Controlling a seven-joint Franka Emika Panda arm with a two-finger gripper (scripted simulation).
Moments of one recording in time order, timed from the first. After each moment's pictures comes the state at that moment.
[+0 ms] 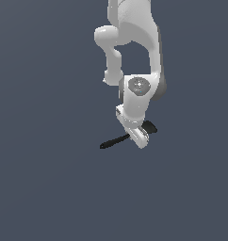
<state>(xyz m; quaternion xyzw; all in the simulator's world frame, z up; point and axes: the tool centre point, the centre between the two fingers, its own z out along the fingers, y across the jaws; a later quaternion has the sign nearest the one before) -0.013 0.075 0.098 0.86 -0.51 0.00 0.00</state>
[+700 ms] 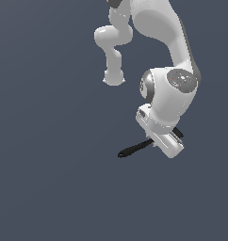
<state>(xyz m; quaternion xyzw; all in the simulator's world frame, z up) 0.054 0.154 0.161 0.86 -0.51 0.00 0.00</state>
